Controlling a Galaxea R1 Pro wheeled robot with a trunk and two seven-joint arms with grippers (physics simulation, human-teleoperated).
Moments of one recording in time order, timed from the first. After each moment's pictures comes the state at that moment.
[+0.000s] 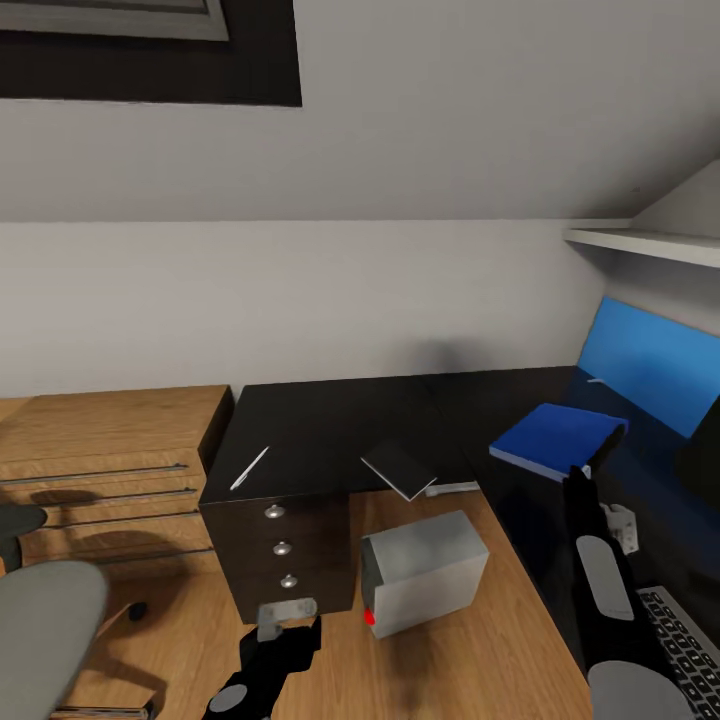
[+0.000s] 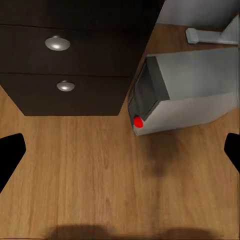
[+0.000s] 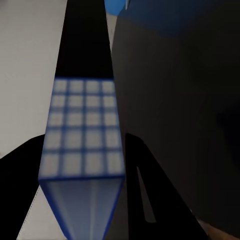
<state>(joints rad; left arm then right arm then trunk) 0.00 -0.16 -0.21 -1.40 0.15 0.43 0.25 -0.52 0.02 -0.46 -1.09 -1.06 -0.08 -0.12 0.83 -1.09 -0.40</state>
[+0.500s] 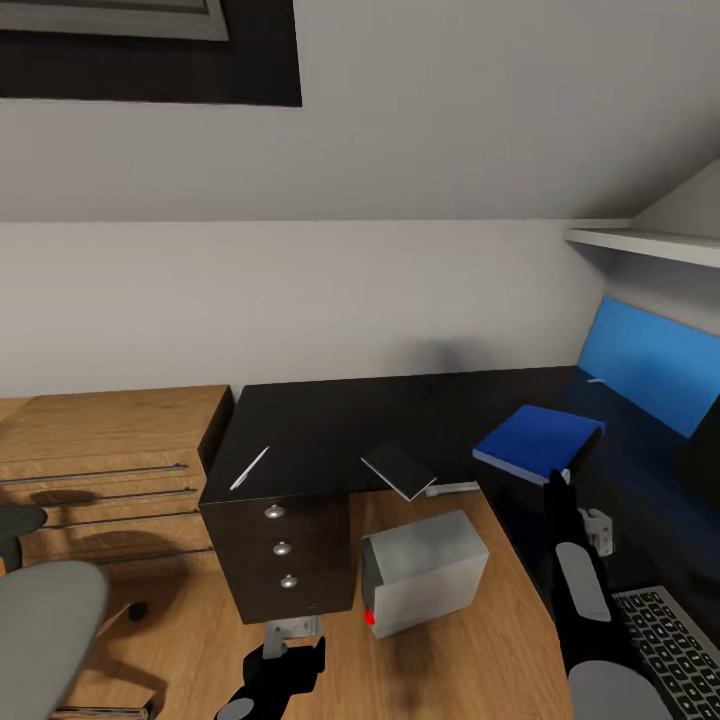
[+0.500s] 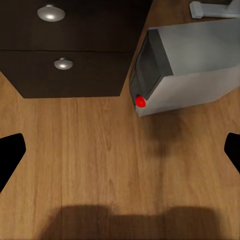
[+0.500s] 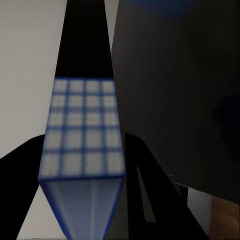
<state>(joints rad) 0.00 -0.16 -0.22 -1.32 0.15 0.43 0.26 -0.53 0.07 -0.47 -1.01 -1.06 -0.10 -0.02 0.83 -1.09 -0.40</state>
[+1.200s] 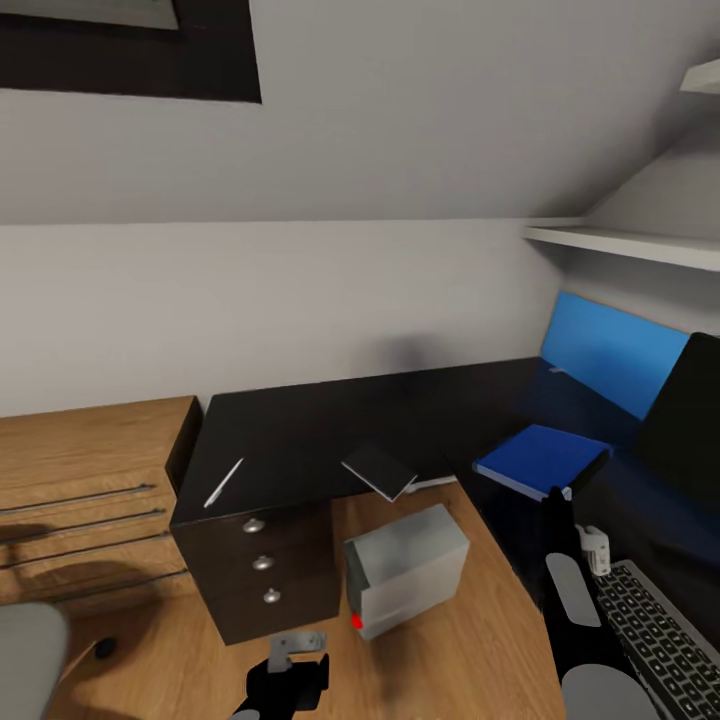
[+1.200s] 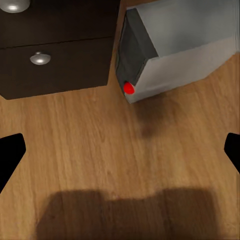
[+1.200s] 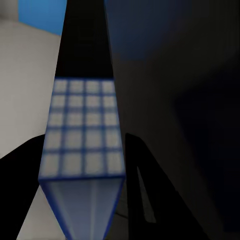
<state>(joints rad) 0.00 -0.16 -0.24 -1.27 0.15 0.43 0.26 -0.53 0.07 -0.47 -0.92 -1.06 -0.21 -0.02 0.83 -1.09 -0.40</state>
